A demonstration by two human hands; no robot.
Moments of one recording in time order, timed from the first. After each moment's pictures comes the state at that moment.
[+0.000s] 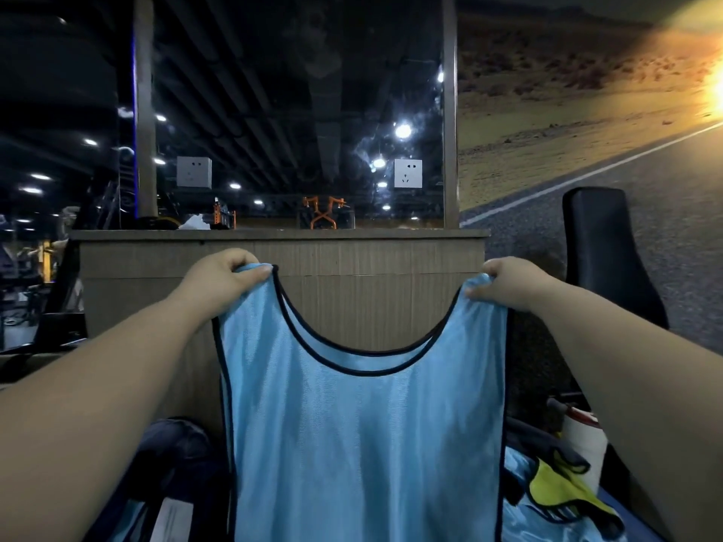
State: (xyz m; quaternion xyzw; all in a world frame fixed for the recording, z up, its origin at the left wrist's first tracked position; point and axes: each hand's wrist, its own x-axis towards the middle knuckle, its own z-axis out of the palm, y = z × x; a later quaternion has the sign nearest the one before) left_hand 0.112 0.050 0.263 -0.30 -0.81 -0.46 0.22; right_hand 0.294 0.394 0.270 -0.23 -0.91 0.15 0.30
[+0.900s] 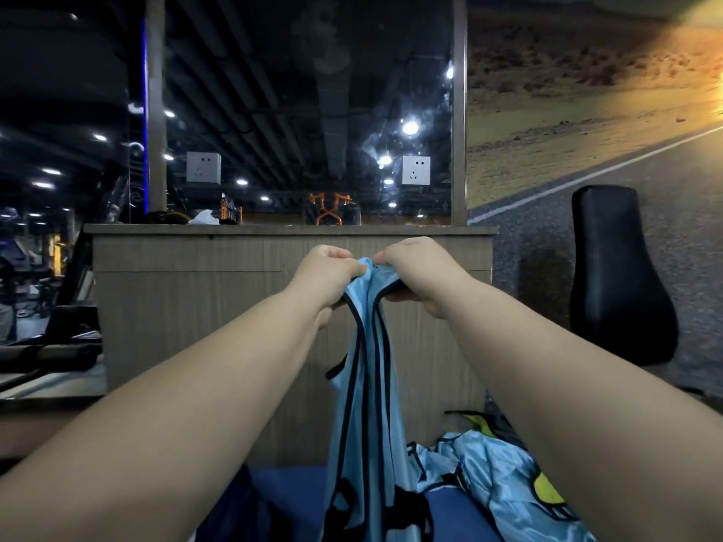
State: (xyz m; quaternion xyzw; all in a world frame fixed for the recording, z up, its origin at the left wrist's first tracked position) left_hand 0.174 0.149 0.263 -0.25 -0.67 -0.70 0.02; right_hand 0.257 0.253 0.280 -0.10 -0.81 0.49 0.31
